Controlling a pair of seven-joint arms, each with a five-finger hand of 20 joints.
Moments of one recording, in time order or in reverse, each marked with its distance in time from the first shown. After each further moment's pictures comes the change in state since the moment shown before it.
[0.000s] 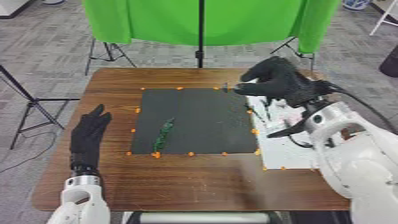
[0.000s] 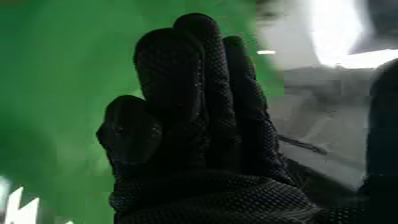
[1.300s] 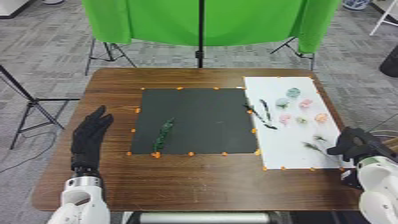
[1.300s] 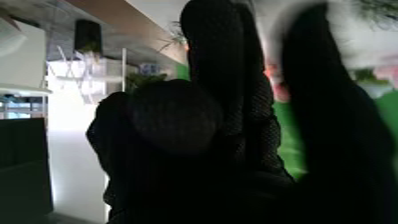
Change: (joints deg) left arm 0.5 0.0 0.0 -0.5 0.7 0.0 -1.0; right arm -20.2 2.4 15.5 19.0 -18.9 4.3 6.3
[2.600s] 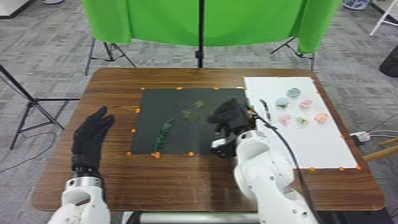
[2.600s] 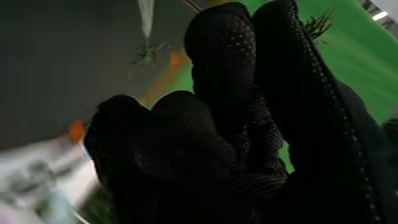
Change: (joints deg) left arm 0.2 0.2 0.2 -0.3 -0.1 0.0 -0.7; right arm 23.0 -27.1 -35.7 2.8 16.9 11.5 8.7
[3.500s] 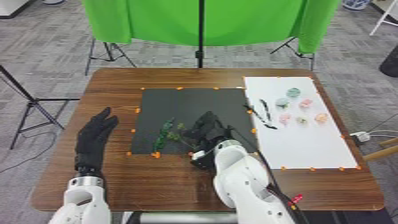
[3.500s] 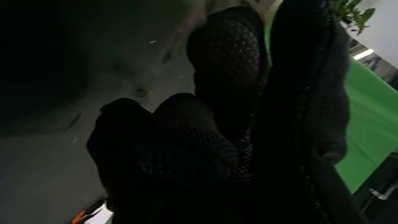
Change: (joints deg) left arm -0.2 0.4 0.6 -0.1 0.2 -0.2 -1.5; right arm 0.9 -2.6 -5.5 6.6 -2.2 0.2 -2.8
